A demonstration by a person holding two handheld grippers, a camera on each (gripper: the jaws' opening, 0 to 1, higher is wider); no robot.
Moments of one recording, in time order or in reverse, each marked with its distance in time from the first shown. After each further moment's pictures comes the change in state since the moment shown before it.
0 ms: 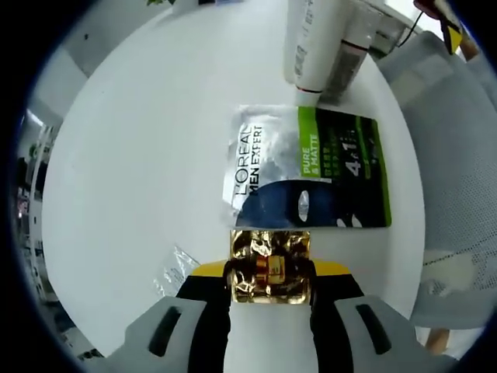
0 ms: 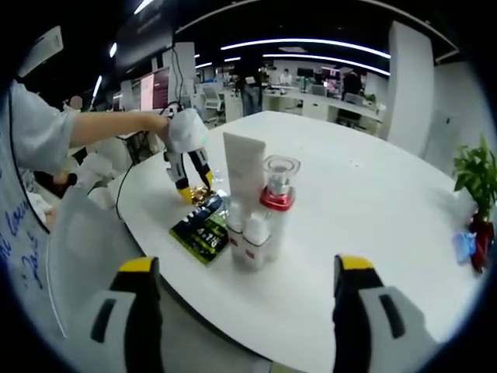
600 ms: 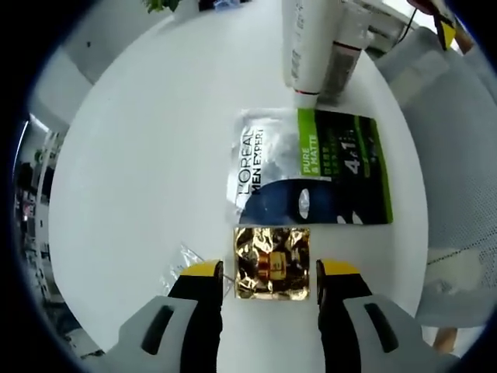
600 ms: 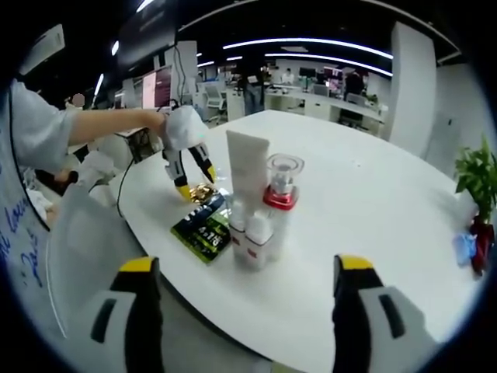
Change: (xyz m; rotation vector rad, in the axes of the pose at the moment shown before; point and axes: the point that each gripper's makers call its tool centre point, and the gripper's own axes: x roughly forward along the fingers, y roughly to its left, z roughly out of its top) left arm -0.010 0.001 0.001 0.016 -0.034 0.054; right arm 0.002 0.003 0.000 -0.010 0.000 0.010
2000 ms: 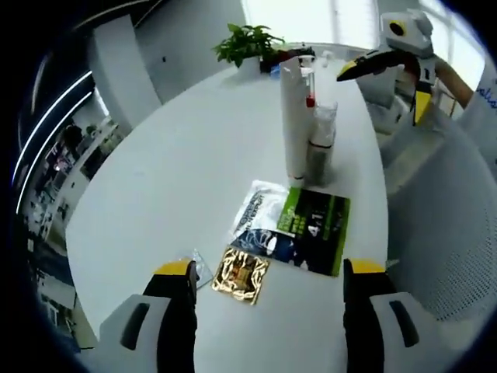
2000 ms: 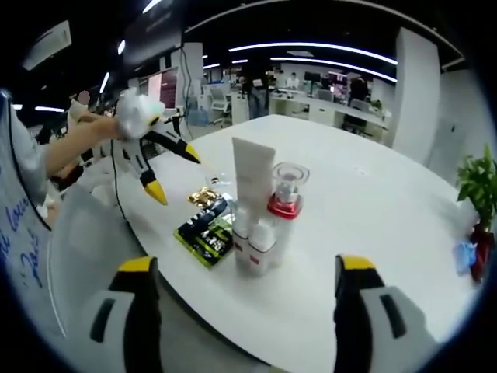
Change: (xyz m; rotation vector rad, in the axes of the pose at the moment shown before) left arm -0.072 -0.045 0.029 -0.250 -0.379 0.219; right arm 0.000 0.003 0.007 -0.029 -0.014 0.013
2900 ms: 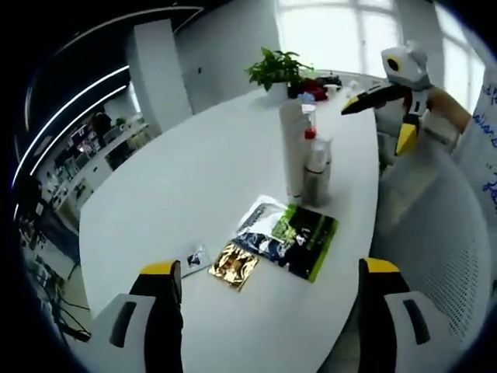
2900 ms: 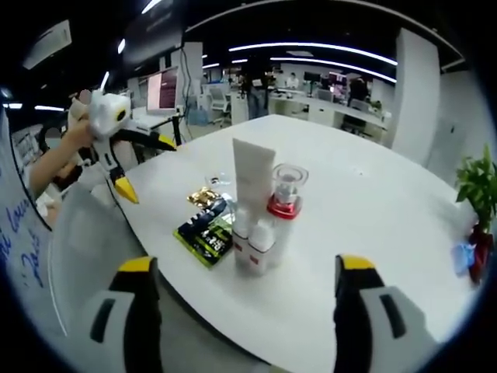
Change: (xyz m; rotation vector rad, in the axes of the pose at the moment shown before) left arm -0.045 -0.016 -0.001 -0.143 -0.133 0.117; right arm -0.003 -0.001 0.001 -0.005 0.003 -0.005
